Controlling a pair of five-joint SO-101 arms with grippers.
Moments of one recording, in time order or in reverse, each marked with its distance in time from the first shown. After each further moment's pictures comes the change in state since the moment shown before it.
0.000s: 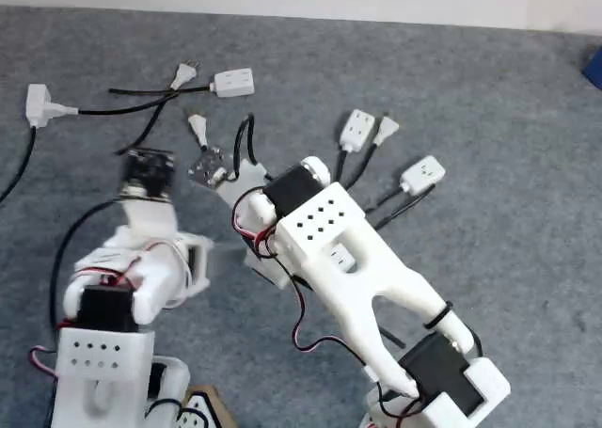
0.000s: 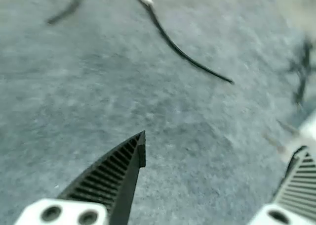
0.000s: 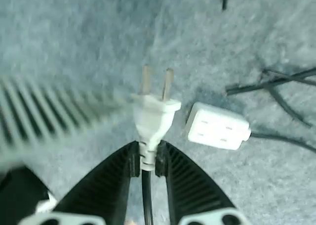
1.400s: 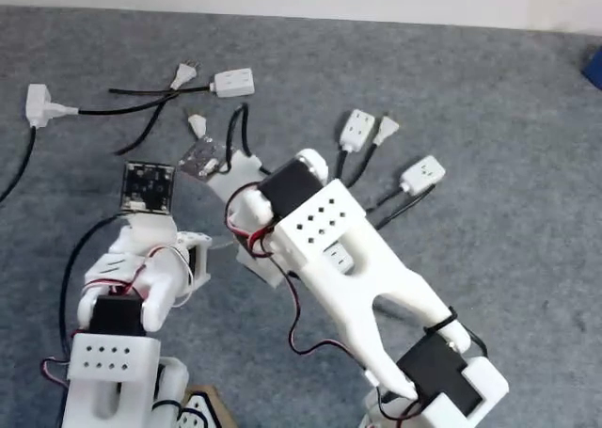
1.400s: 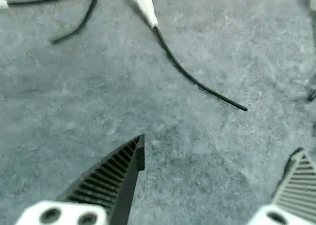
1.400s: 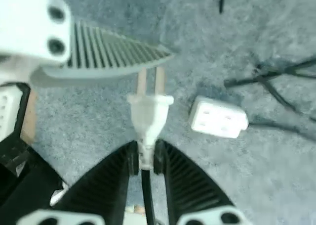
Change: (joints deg) left arm -0.2 -0.7 13.7 -16.7 0.2; right arm -1.7 0.1 -9.8 8.4 -3.9
